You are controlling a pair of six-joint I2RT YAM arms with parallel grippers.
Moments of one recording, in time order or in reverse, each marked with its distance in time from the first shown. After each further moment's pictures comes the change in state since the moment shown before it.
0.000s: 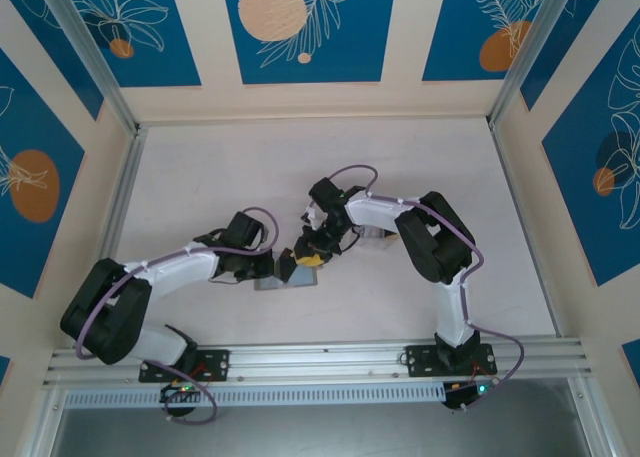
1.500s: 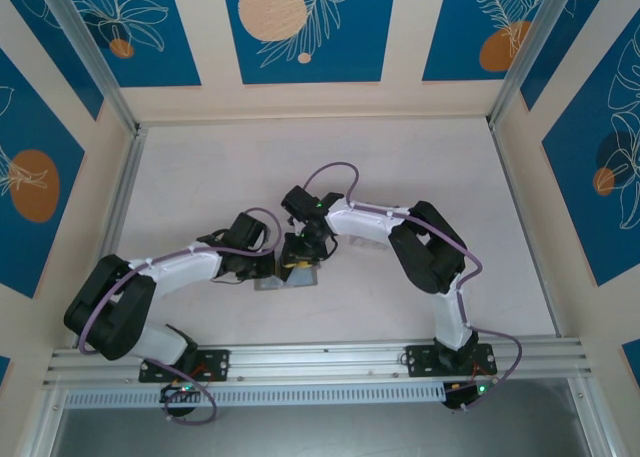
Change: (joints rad) left arm -0.008 0.020 -0.004 0.029 -0.033 0.010; right arm 0.165 -0.011 0.099 -0.066 0.332 0.151
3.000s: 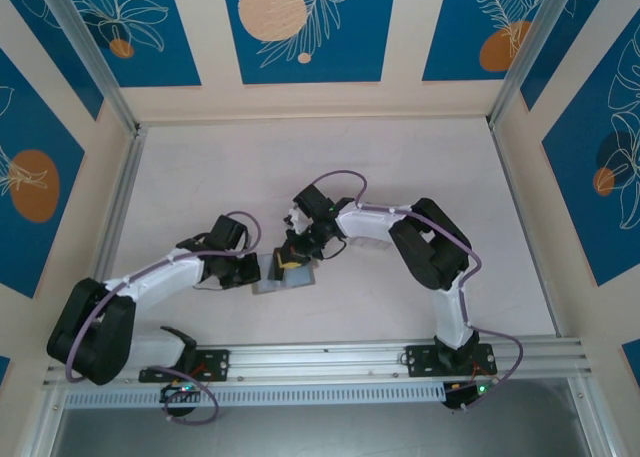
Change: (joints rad) left arm 0.110 -0.134 -0.048 -0.168 0.064 -0.045; right arm -0.069 0.000 -0.139 0.316 -0.364 -0.010
